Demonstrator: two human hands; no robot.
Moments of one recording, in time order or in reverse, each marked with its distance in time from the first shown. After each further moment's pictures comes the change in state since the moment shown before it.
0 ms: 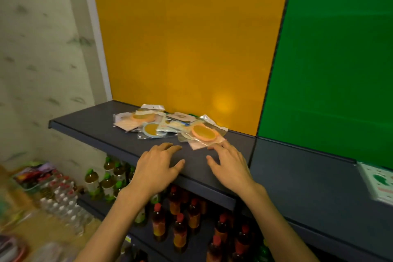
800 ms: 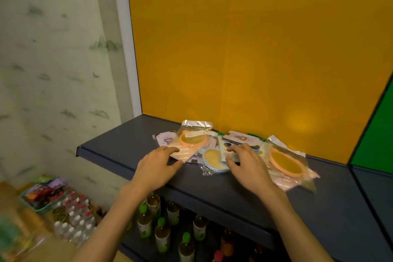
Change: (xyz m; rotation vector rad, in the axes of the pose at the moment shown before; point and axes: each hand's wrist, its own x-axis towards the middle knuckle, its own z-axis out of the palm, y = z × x) left_hand 0.134 -0.287 0.000 -0.136 -0.064 -0.091; right_hand 0.199 -0.113 0.148 -0.007 0.059 0.110
